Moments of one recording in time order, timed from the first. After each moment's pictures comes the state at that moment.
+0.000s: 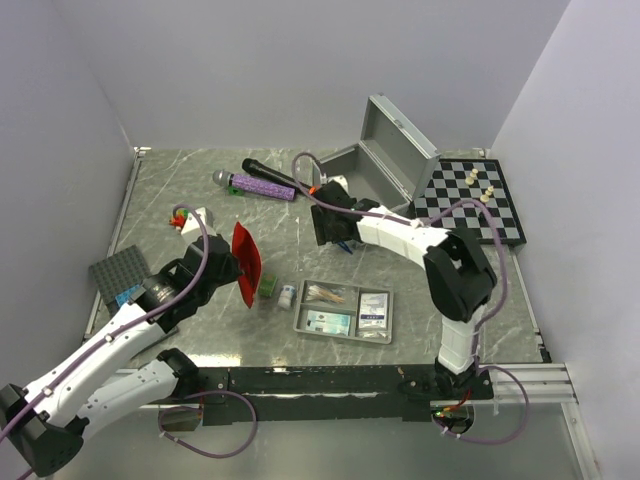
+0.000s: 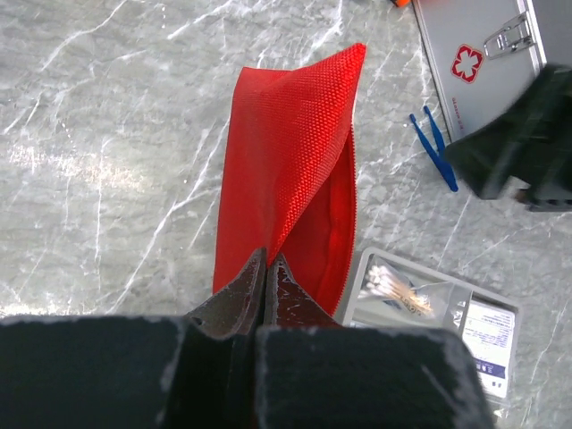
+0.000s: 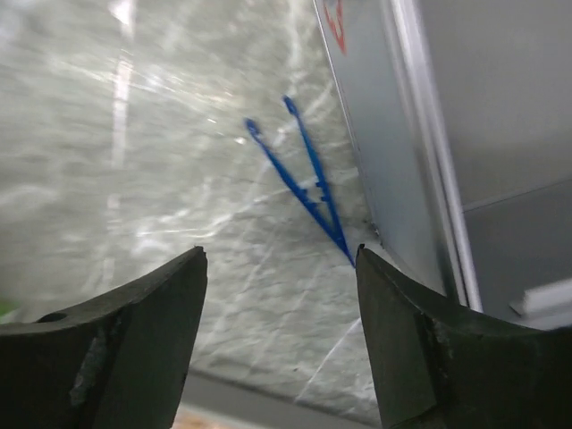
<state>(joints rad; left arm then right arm) -0.68 0.82 0.79 -0.61 -0.47 -0.83 0.68 1.83 1.38 -0.48 0.30 0.39</state>
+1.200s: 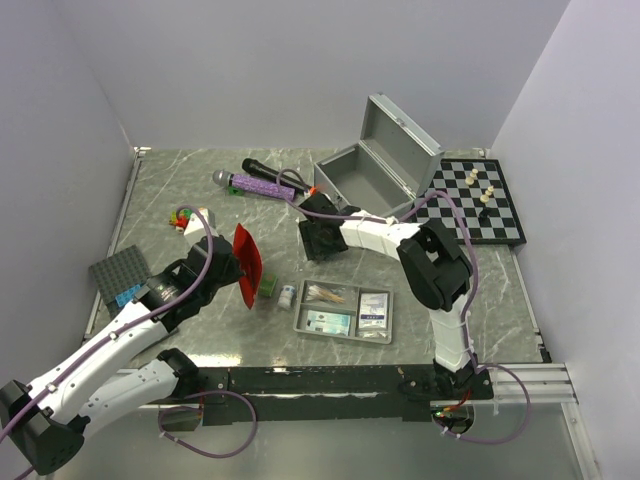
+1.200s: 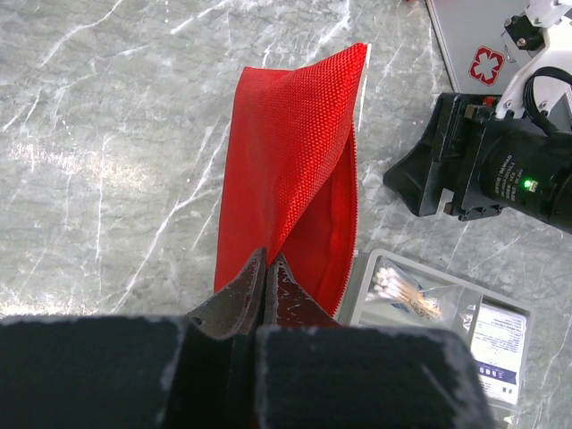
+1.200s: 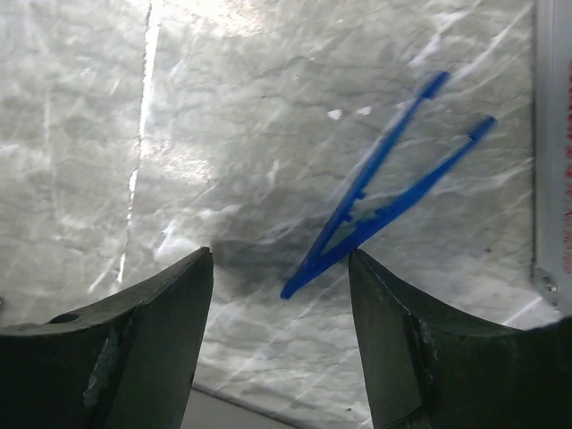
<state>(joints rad) -0.68 0.84 0.77 -0.59 -0.48 -0.83 0.71 2.02 1.43 -0.49 0.17 0.38</state>
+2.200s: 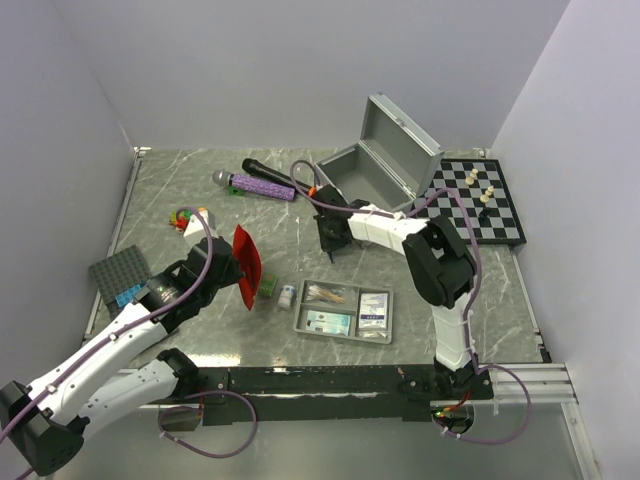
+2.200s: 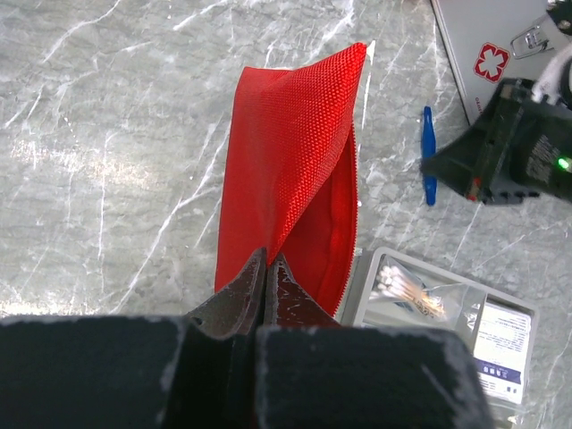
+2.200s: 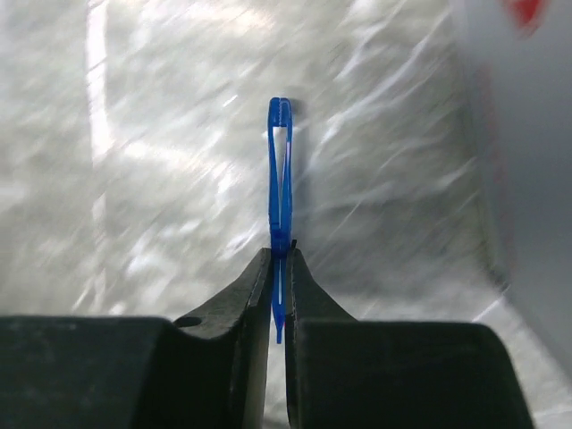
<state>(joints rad) -0.68 0.83 0.76 -0.59 -0.48 -0.83 0.65 2.03 1.44 -0.50 0.15 0.42</state>
